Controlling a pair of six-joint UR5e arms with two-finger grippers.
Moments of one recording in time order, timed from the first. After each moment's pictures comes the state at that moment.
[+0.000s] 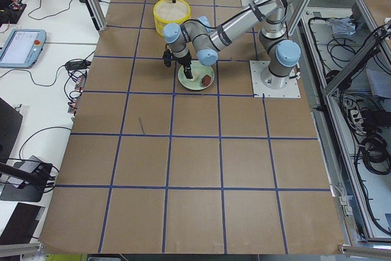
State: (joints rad) left arm -1.28 -1.86 -1.98 -1.18 1.55 0.20; right arm 1.72 -1.17 1.66 -2.04 -1.55 0.29
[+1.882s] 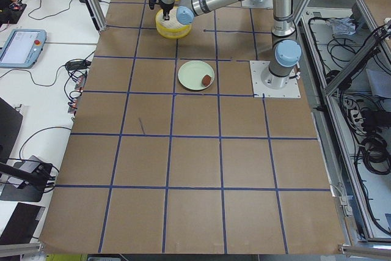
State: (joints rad) left arm -1.74 -1.97 -1.72 -0.76 1.24 -0.37; right arm 1.40 -1.25 1.62 -1.92 -1.64 -0.30
